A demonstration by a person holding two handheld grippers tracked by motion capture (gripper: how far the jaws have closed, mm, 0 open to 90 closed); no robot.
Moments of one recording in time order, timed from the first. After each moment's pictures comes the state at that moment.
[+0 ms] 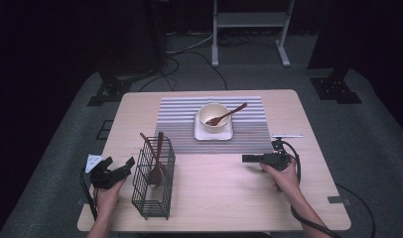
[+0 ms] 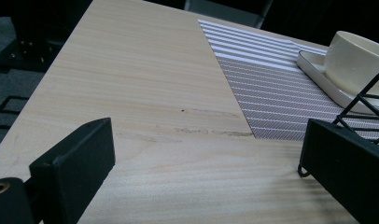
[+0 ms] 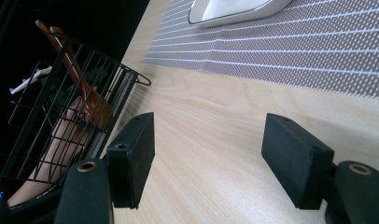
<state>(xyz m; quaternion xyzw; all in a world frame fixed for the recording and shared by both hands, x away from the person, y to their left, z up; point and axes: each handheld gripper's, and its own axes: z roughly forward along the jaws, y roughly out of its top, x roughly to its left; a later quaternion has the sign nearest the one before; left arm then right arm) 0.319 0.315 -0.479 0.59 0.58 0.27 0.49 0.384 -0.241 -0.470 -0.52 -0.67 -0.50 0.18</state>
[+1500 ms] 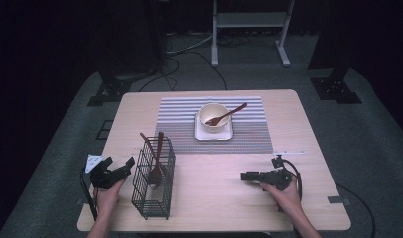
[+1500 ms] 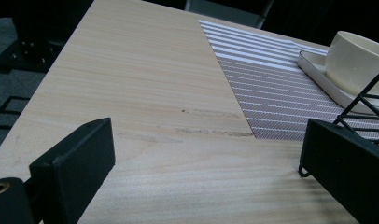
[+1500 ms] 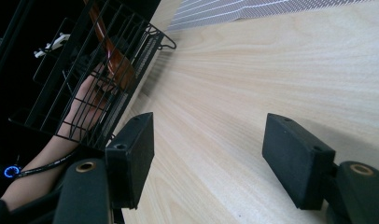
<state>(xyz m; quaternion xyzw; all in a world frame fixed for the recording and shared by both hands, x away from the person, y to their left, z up) 0.319 0.315 -0.479 0.59 0.58 0.27 0.49 0.332 -0.233 -0.482 -0.49 -0.68 -0.51 0.20</state>
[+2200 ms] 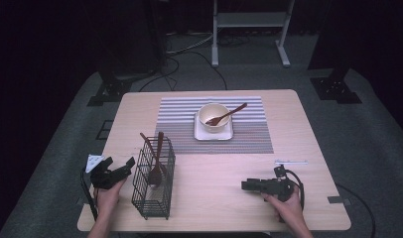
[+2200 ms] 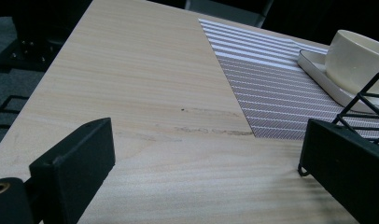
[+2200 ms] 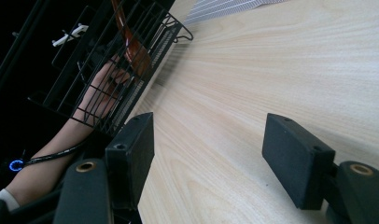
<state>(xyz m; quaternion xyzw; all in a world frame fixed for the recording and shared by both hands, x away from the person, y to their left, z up) 0.319 0.314 -0.479 0.59 0.58 0.27 0.49 0.303 -0.233 -0.484 -0.47 -0.67 -0.54 0.19</state>
